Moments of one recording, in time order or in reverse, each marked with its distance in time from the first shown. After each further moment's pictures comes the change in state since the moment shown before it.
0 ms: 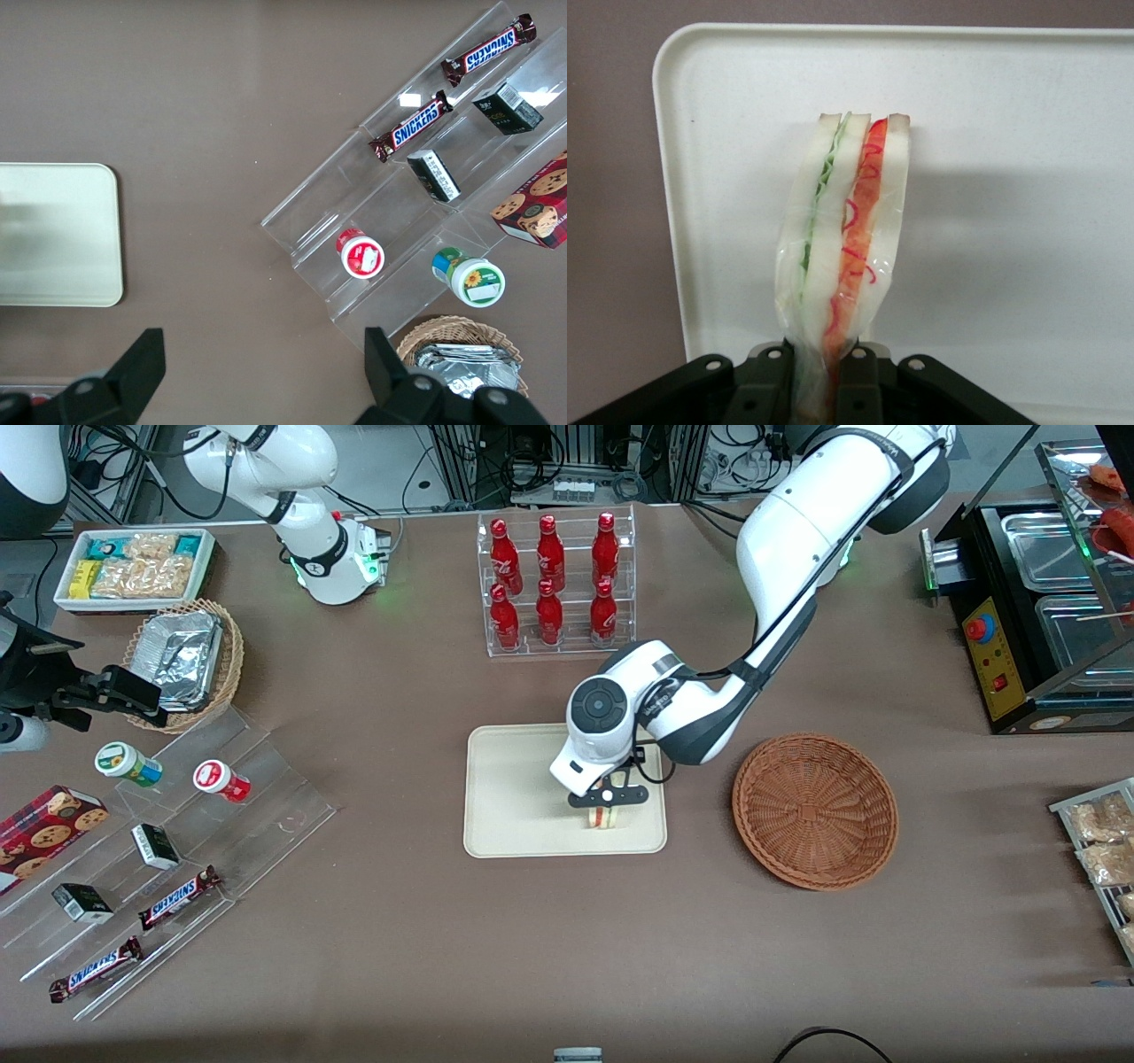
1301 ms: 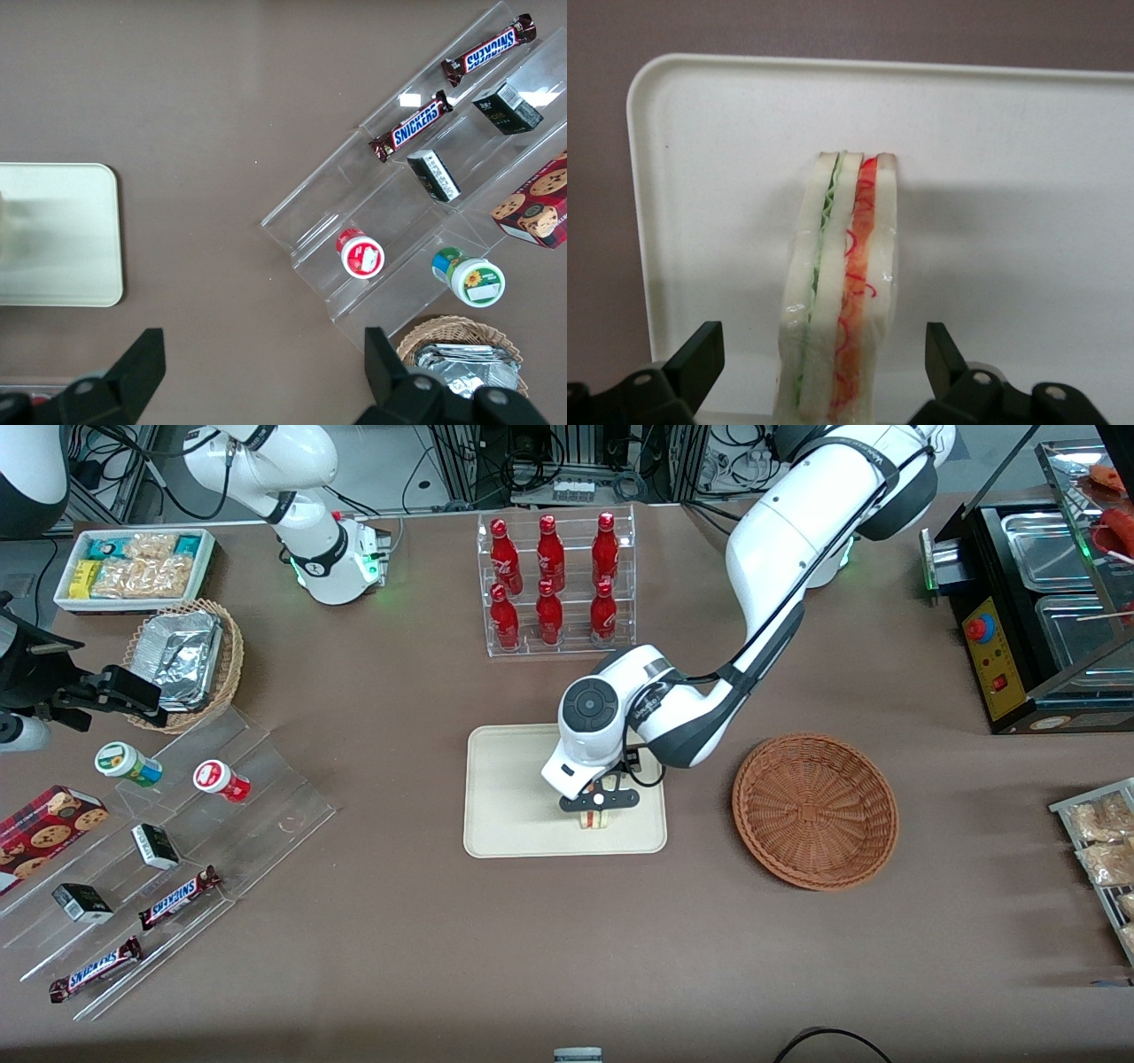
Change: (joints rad) arm -0.022 0.017 0.020 0.039 0.007 0.041 -0.014
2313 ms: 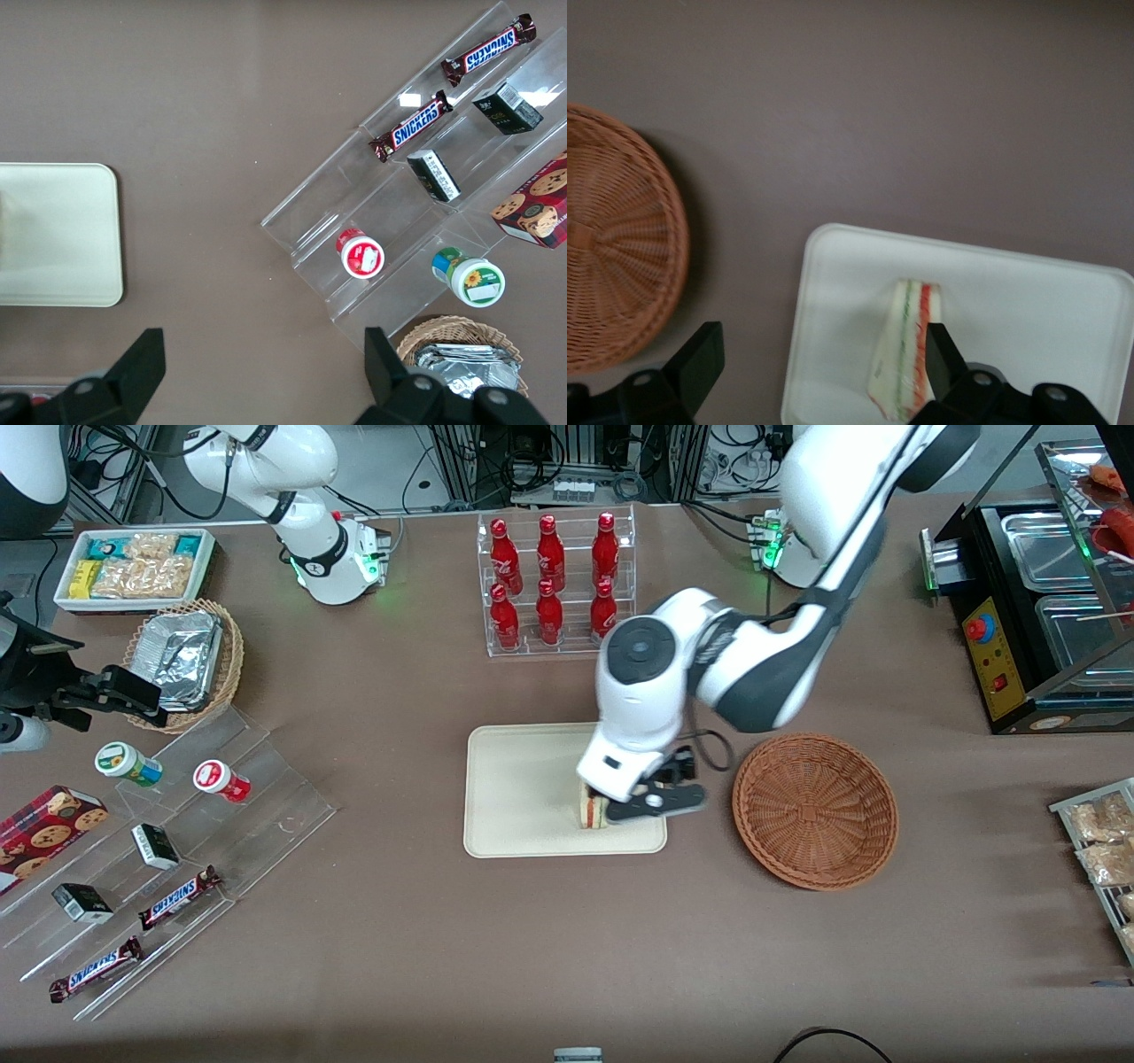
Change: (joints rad) arm 0.065 -0.211 0.074 0.127 0.015 -0.195 0.032
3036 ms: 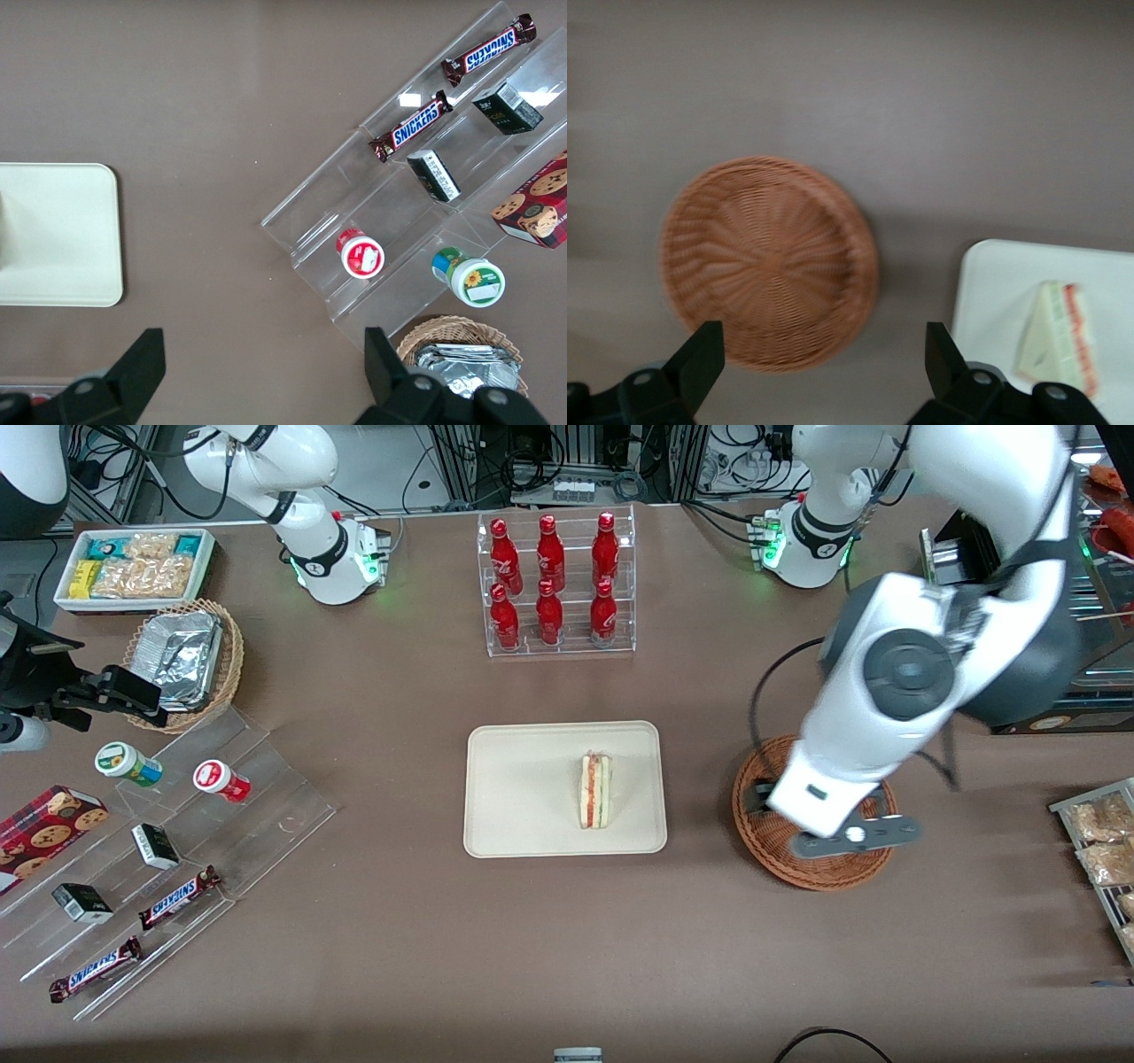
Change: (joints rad) arm 0.284 -0.146 0.003 0.000 -0.099 -0.225 0.428
